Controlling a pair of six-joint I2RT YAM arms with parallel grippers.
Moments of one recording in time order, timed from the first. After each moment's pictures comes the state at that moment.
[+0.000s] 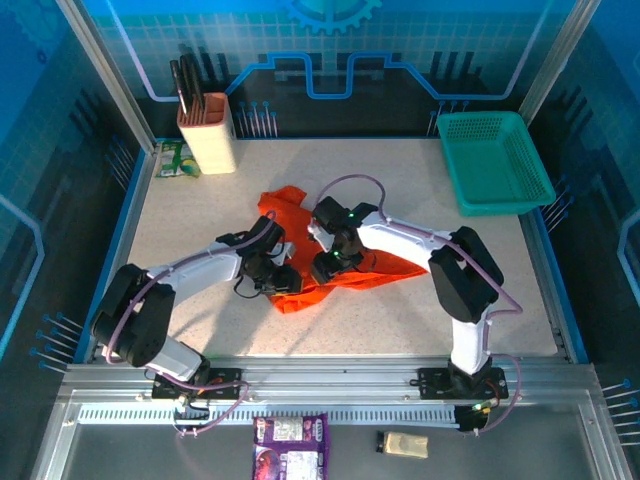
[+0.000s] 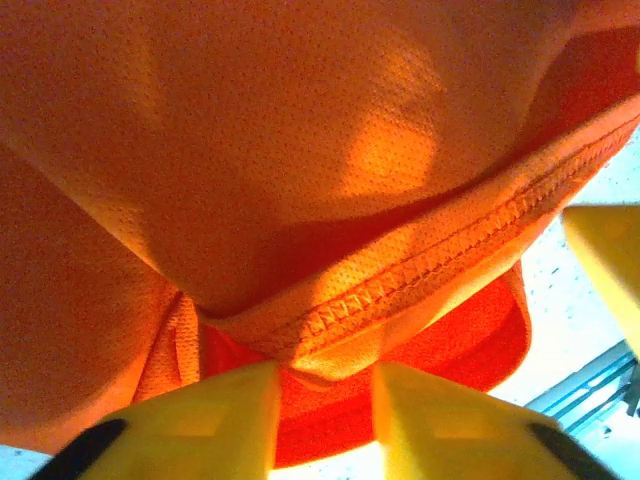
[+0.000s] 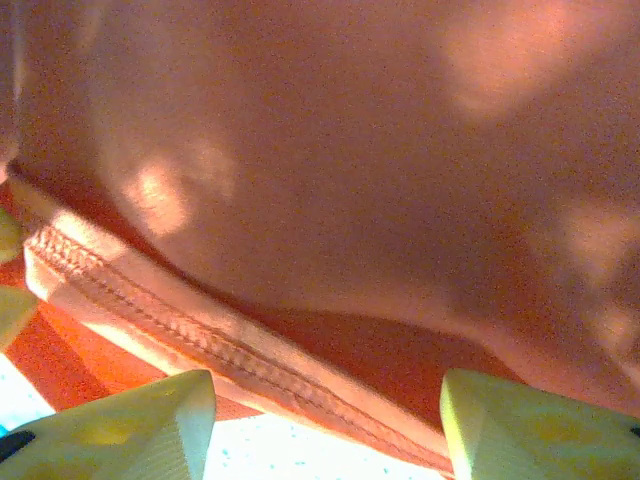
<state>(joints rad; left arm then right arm) -0.48 1.50 0.83 -0.60 0.42 -0.52 0.75 1.92 1.43 -0.88 -0.21 0.14</state>
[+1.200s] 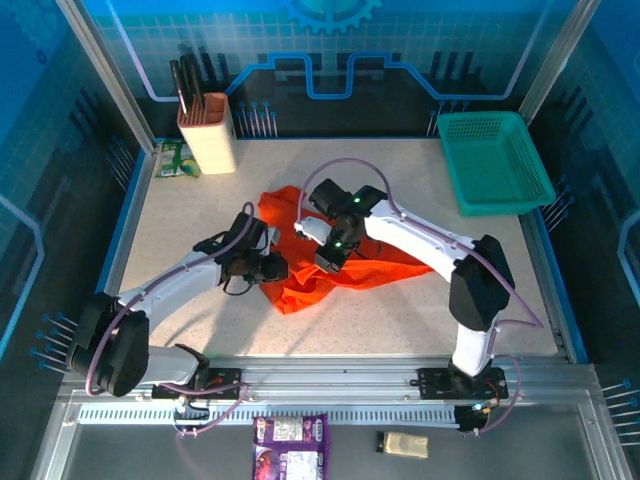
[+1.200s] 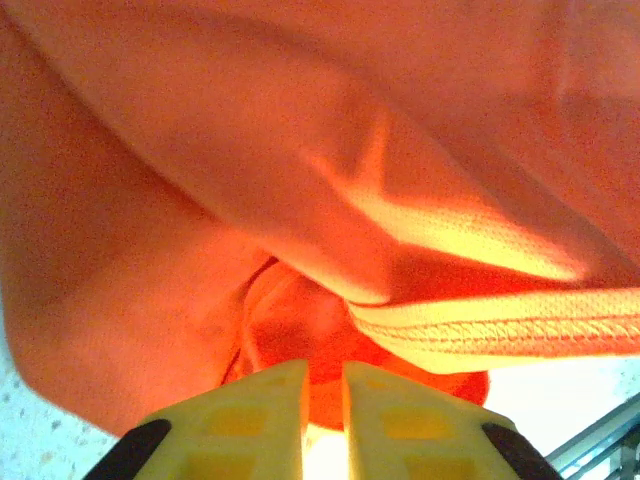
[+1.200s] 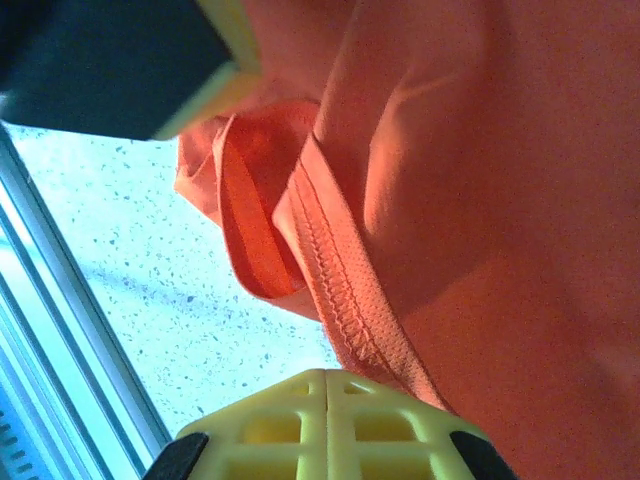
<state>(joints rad) -0.41 1.33 0.80 -0.51 0.33 -0.52 0.77 1.81 1.59 -1.08 -0.26 -0.22</state>
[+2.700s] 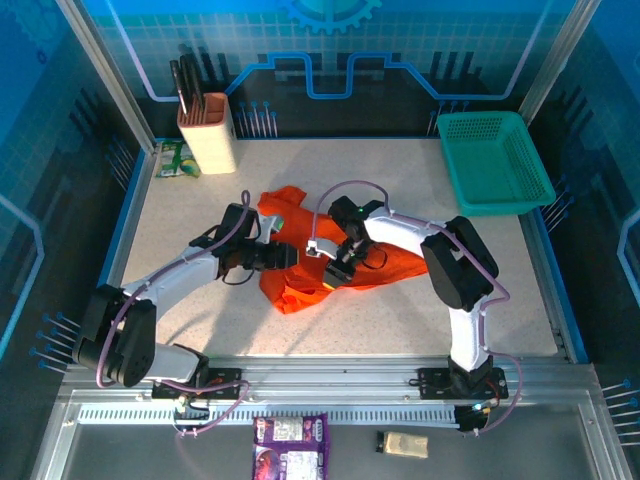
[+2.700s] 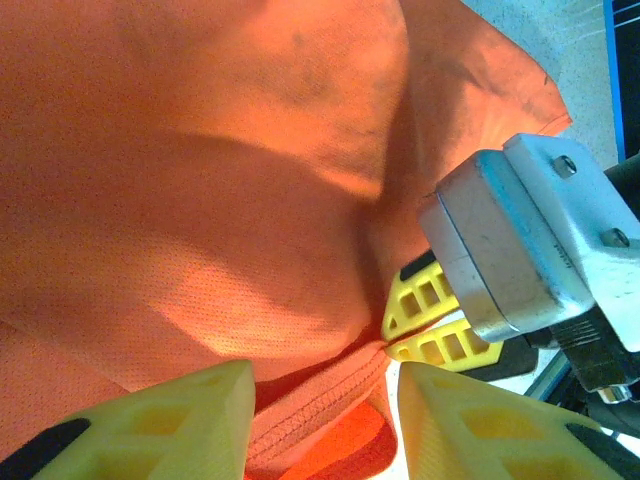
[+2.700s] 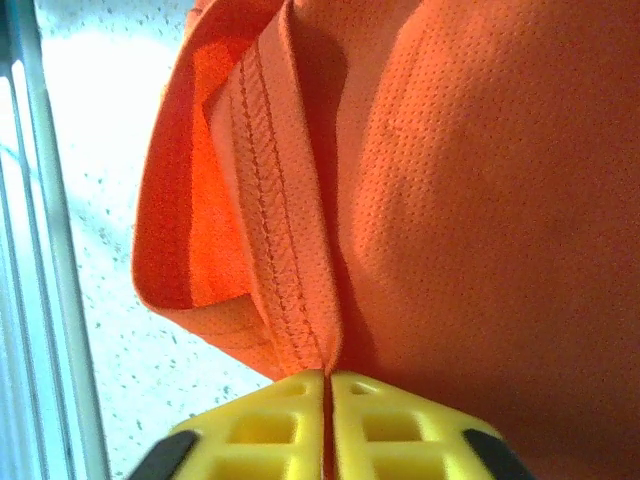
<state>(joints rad) -0.32 1.38 0.78 -0.32 0.56 -0.44 0.63 1.99 1.38 -0.88 -0.63 -0.55</state>
